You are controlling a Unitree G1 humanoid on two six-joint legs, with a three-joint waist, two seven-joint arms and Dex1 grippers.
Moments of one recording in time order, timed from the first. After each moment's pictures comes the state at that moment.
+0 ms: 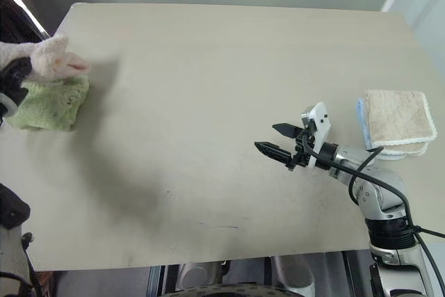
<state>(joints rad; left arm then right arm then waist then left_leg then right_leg) -0.91 0.99 0.60 1.13 -0.56 0.47 -0.69 -0.29 -0.51 0.02 -0.28 0.69 0.72 0.72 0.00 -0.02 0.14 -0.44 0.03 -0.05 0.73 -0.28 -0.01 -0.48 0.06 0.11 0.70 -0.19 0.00</state>
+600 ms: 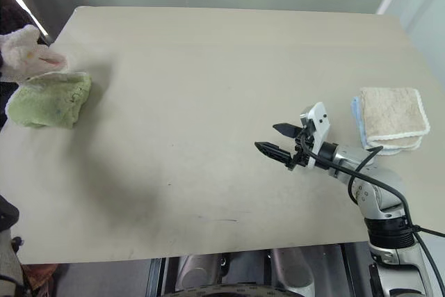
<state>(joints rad) -0.92 1.05 0.61 1.15 -0.54 0.38 -0.69 -0.30 -0.50 0.02 -0.28 0.66 0.72 0.73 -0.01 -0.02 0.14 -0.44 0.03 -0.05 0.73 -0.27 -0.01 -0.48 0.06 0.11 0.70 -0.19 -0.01</state>
